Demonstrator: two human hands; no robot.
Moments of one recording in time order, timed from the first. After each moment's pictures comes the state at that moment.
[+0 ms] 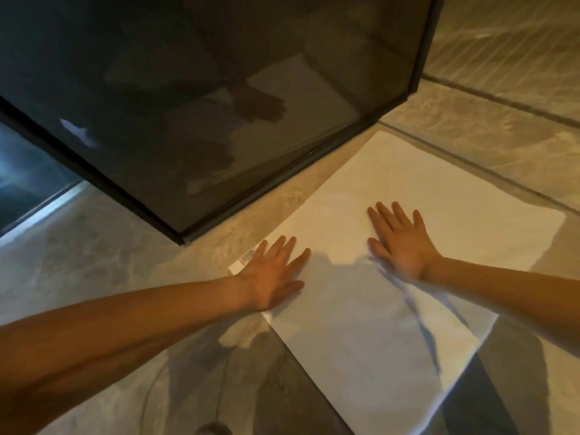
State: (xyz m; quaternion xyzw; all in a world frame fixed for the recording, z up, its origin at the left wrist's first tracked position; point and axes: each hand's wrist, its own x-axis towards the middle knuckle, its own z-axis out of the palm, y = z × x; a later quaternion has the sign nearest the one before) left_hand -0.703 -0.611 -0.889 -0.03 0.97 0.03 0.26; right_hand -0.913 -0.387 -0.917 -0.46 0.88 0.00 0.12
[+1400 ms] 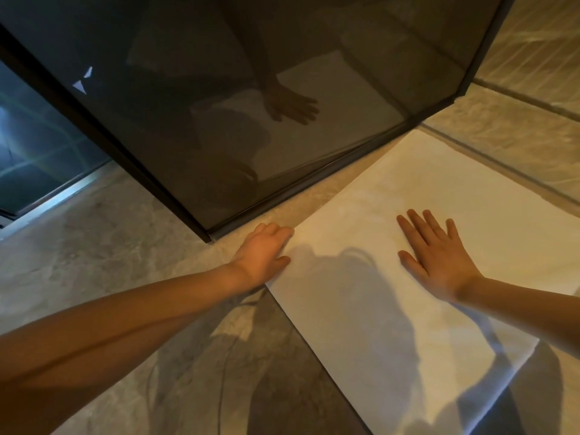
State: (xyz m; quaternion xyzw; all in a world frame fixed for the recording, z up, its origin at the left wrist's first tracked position) left_hand -0.695 -0.693 -0.899 -0.17 0.97 0.16 0.07; right_hand -0.908 -0.408 -0.930 -0.46 0.88 0.07 0.11
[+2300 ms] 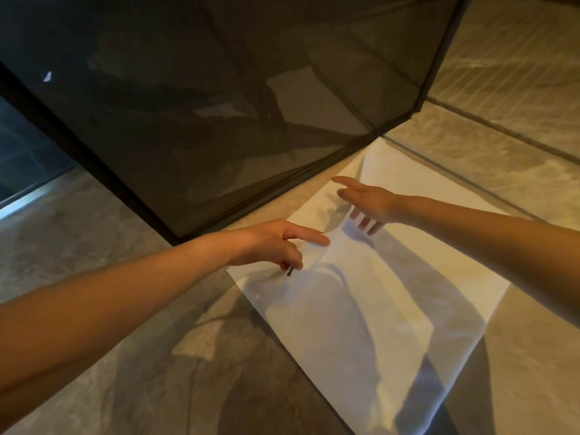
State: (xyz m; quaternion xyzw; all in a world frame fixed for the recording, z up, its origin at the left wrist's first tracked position) left_hand -0.745 -0.659 -0.816 -0.11 0.77 0.56 0.29; right_hand -0.940 -0.514 -0.845 -0.26 0.86 -0.21 0.40
